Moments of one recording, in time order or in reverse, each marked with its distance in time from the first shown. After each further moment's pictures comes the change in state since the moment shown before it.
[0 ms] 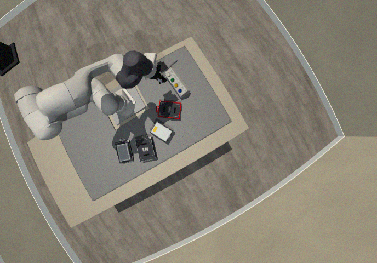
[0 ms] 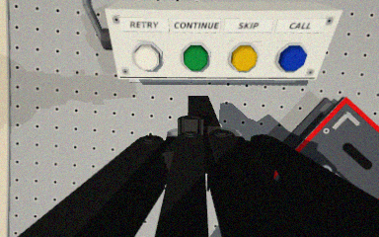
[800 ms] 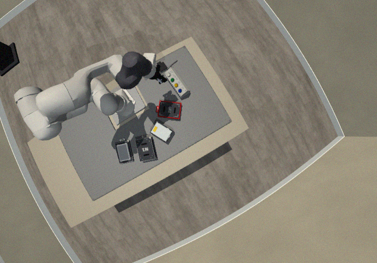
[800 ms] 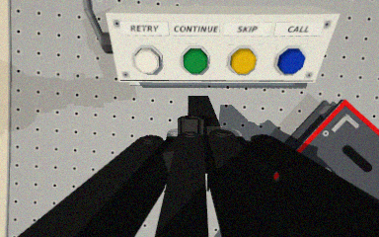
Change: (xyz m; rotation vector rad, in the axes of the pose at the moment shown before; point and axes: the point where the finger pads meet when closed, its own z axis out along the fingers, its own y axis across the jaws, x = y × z) arm 0.001 0.000 -0.001 -0.001 0.019 0.001
